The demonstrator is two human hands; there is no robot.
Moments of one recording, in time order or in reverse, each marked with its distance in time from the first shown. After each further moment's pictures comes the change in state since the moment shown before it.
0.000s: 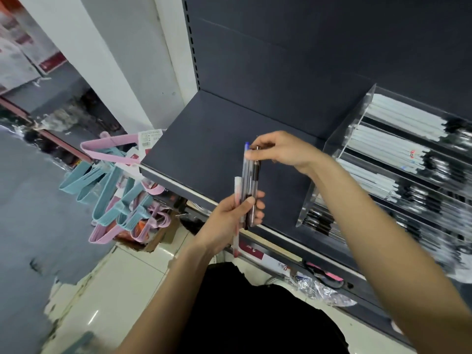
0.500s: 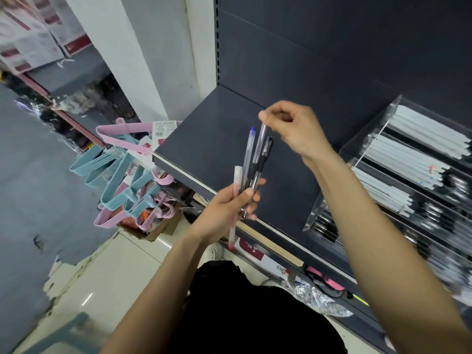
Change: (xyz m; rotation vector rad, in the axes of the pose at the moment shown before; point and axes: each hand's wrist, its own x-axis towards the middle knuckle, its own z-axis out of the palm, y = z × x) left_hand -0.007 0.009 -0.016 -0.042 -0.079 0.145; right_hand 0.006 -0.033 0.010 0.191 0.344 -0.237
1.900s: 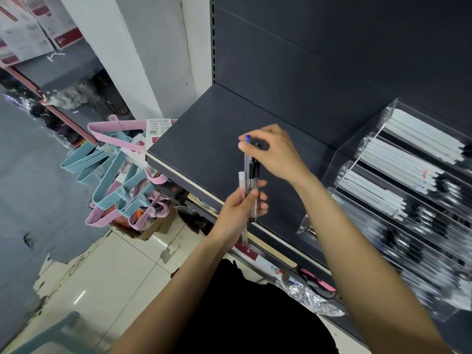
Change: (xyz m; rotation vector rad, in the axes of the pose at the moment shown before) left_hand 0.027 -0.033 0.018 0.027 0.246 0.029; right_hand -0.005 0.041 0.022 -0.386 -0.137 0.008
